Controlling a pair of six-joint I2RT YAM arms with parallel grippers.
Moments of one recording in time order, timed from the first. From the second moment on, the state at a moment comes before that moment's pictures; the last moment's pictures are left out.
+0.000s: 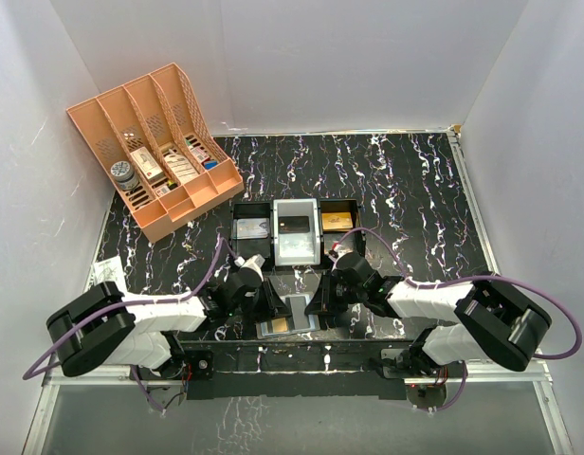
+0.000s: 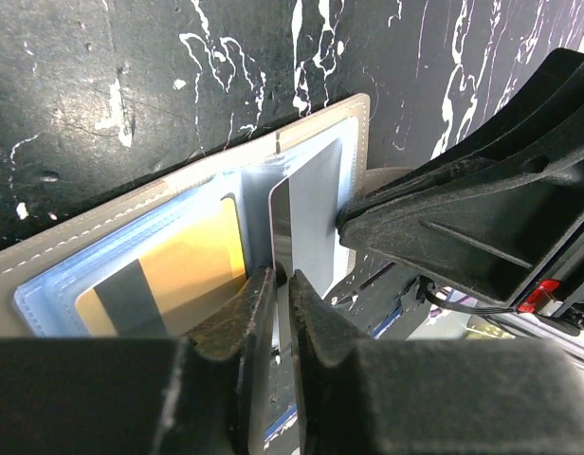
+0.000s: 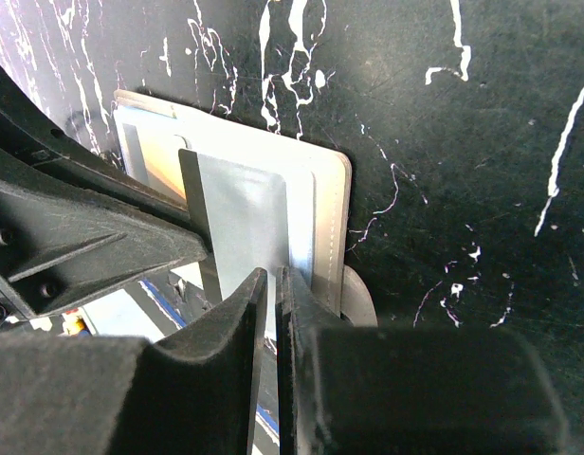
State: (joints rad) left arm -0.99 1.28 0.31 0.23 0.08 -1.21; right arm 0.81 1.32 0.36 0.19 -0.32 0.94
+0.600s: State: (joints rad) left arm -0.99 1.20 0.27 0.23 0.07 -1.22; right arm 0.81 1.32 0.36 0.18 -0.32 0.94
